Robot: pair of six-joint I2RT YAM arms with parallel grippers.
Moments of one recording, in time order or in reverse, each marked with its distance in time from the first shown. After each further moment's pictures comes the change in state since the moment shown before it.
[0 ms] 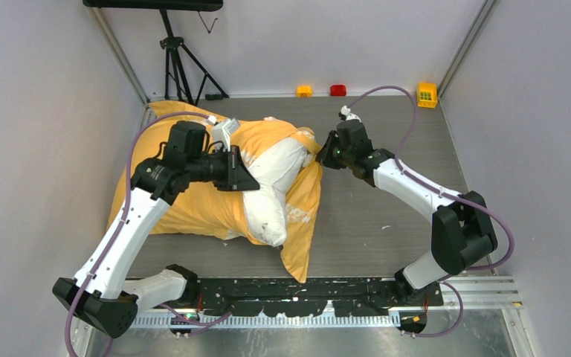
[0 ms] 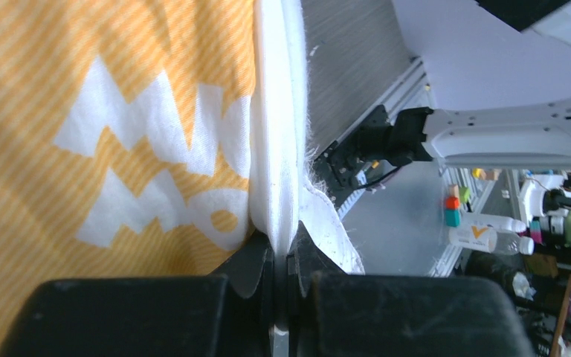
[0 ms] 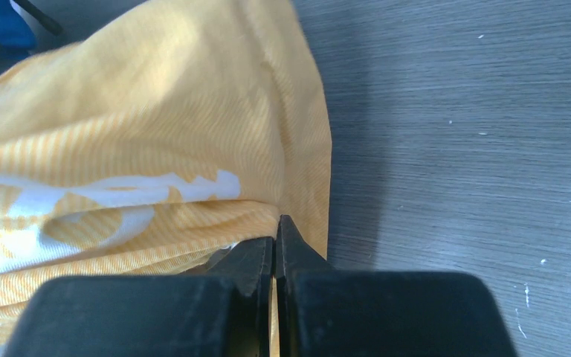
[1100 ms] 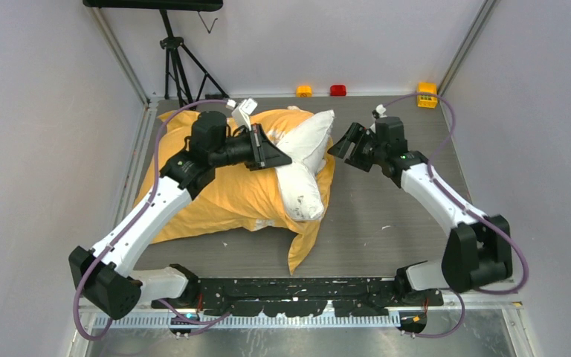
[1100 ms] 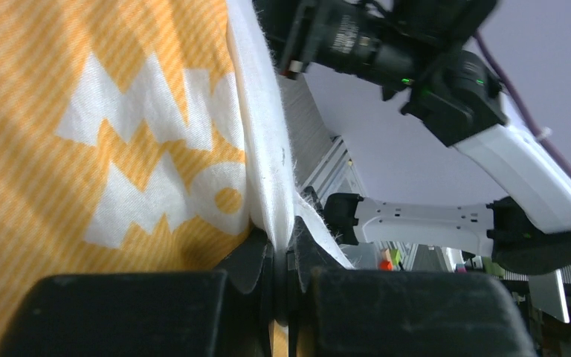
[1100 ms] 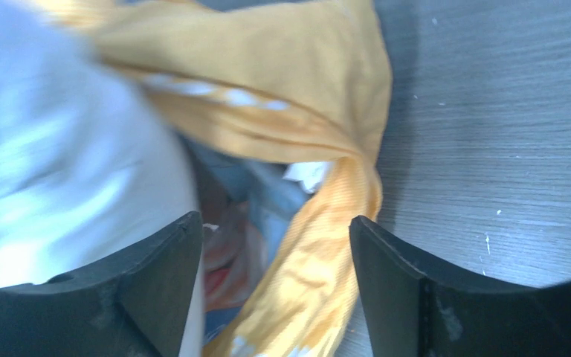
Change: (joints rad) left arm -0.106 0.118 -0.076 0.555 -0.040 -0.342; right arm -0.193 -0.139 -0.085 -0.052 -0.235 0.047
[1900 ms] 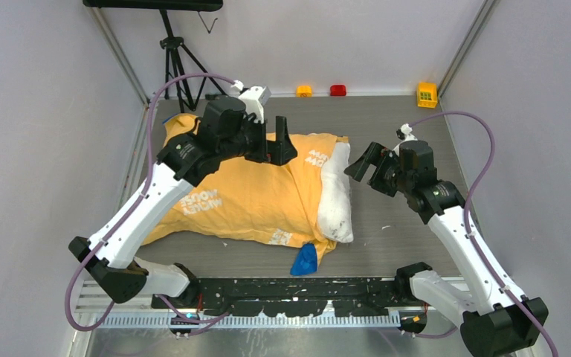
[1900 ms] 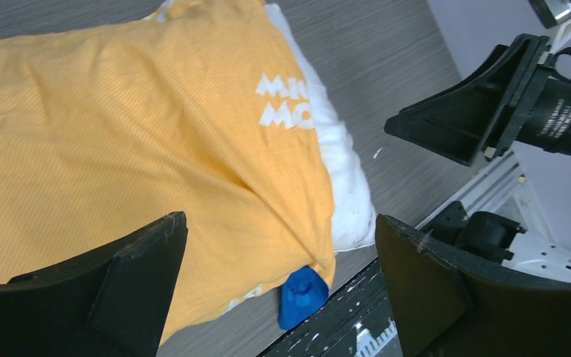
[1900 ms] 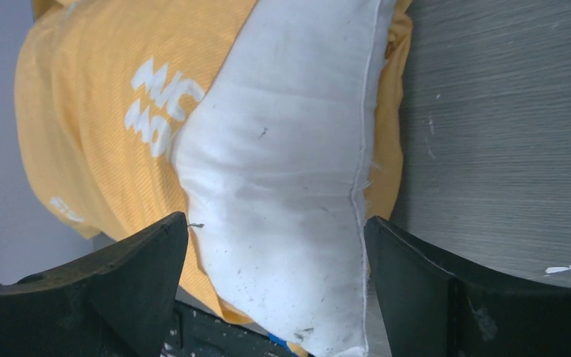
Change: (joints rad) left arm -0.172 0.117 0.401 -0.502 -0.510 0.354; right arm 0.000 -0.434 -0.090 -0.339 0.045 -0.029
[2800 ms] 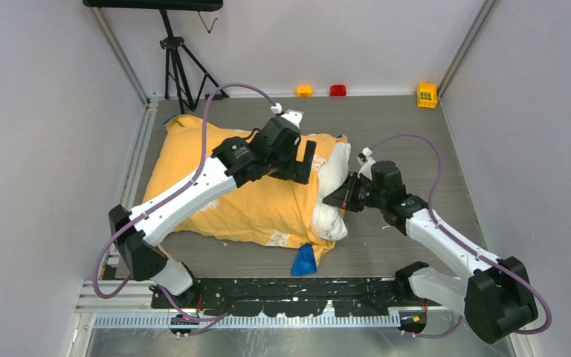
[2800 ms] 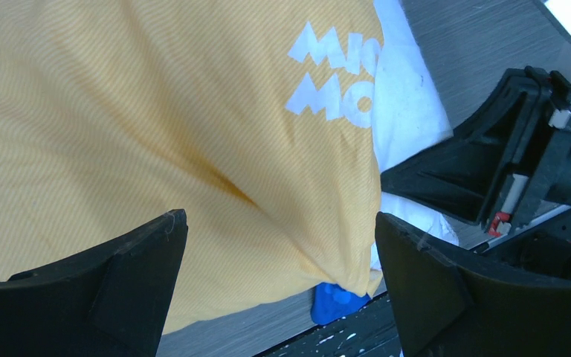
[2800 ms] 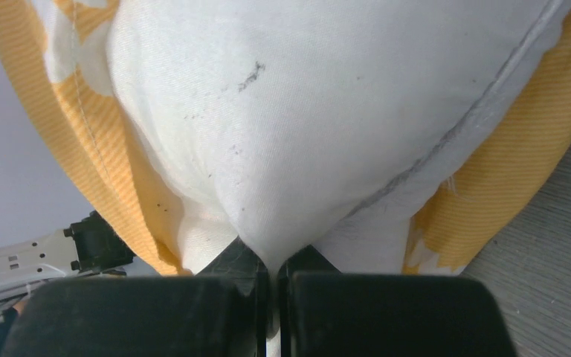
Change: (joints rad) left arm -0.184 0.193 0.007 -0.072 -0.291 -0.063; right arm 0.139 0.121 -0.329 0.462 -0.235 0.076
